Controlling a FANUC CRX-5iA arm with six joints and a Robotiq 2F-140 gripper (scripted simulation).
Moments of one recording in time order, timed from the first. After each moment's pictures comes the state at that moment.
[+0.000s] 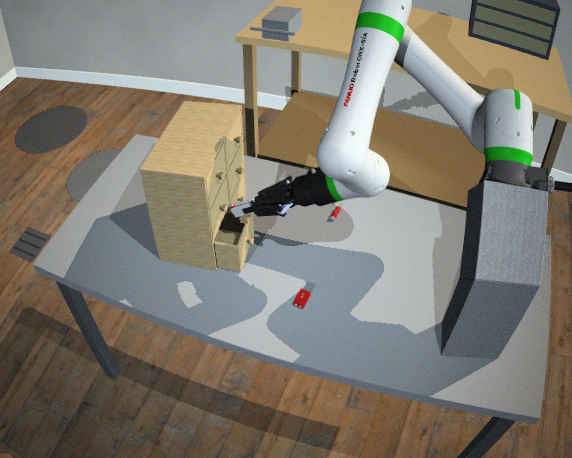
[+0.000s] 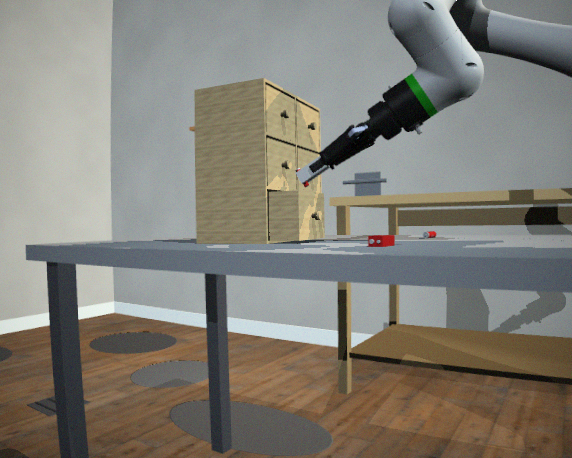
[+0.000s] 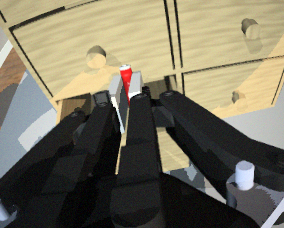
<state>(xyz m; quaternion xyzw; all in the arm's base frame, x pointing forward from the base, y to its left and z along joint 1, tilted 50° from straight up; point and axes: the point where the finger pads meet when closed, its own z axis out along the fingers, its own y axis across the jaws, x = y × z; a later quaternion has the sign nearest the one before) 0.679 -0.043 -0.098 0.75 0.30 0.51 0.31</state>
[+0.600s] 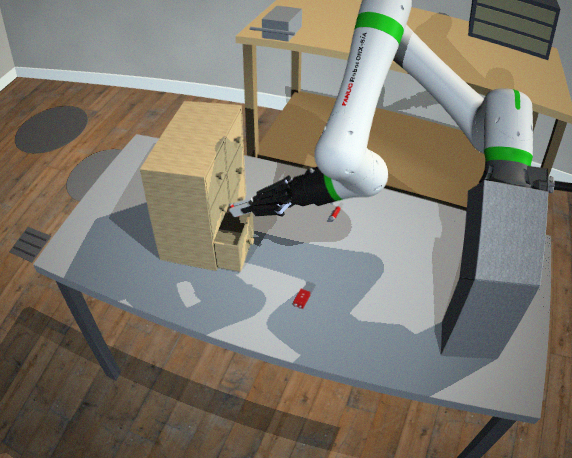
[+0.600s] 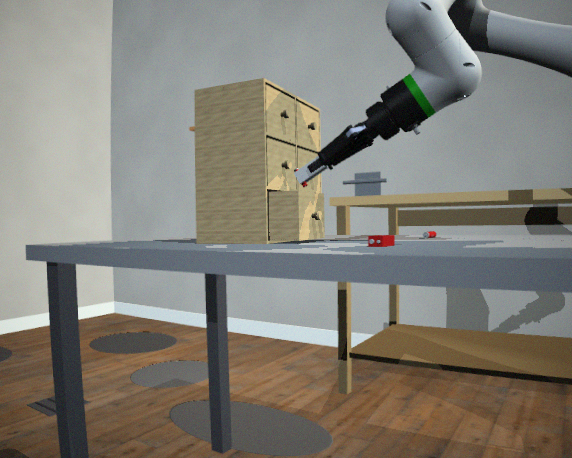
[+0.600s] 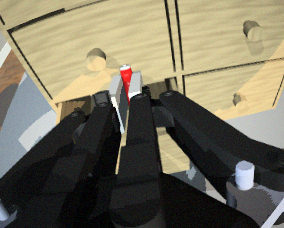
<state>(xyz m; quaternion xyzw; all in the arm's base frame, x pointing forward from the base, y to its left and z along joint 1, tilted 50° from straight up) 0.683 -0.043 -0.098 0.75 0.30 0.51 0.31</state>
